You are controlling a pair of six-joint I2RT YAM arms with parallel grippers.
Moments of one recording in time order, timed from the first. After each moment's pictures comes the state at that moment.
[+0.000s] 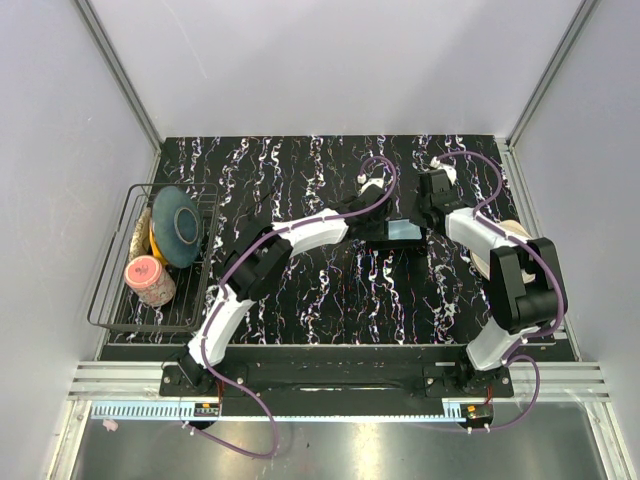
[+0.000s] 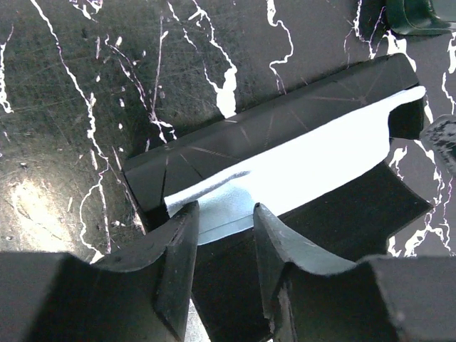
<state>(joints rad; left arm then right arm) -0.83 2.31 1.79 -0.30 -0.10 -0.67 0.24 1.67 1.07 -0.20 0.24 0.43</state>
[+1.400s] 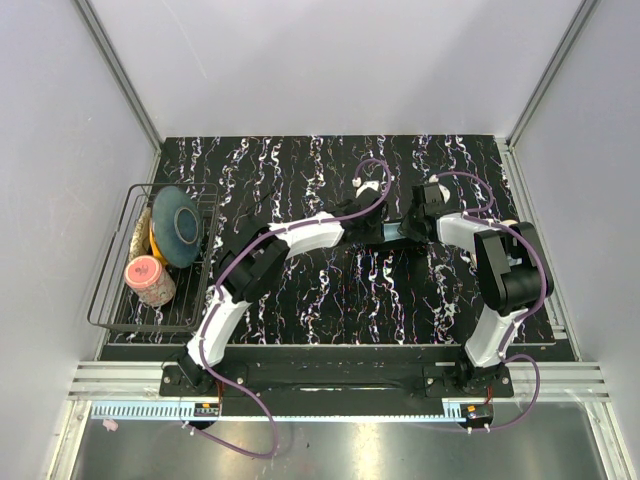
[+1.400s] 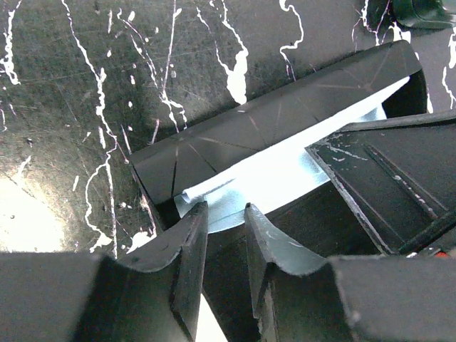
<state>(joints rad) -0.83 2.27 1.69 -0.23 -0.09 -0.71 0.23 1.80 1.00 -0.08 0.07 0.68</state>
